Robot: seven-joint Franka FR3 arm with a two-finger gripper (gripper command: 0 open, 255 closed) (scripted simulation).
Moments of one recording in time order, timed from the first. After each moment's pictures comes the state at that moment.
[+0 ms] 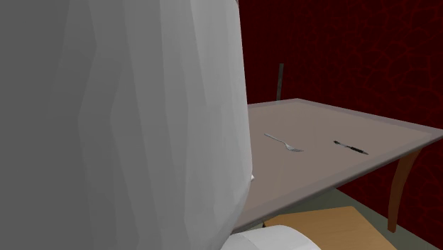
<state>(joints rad) 0.82 0.22 0.33 -1.69 -0.10 1.94 0.36</state>
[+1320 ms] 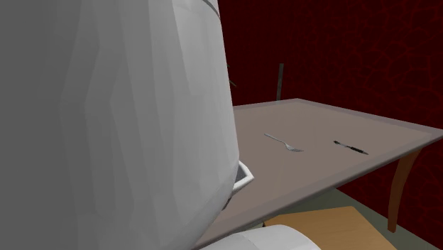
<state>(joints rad) 0.82 0.30 0.32 -1.85 -0.14 2.18 0.39</state>
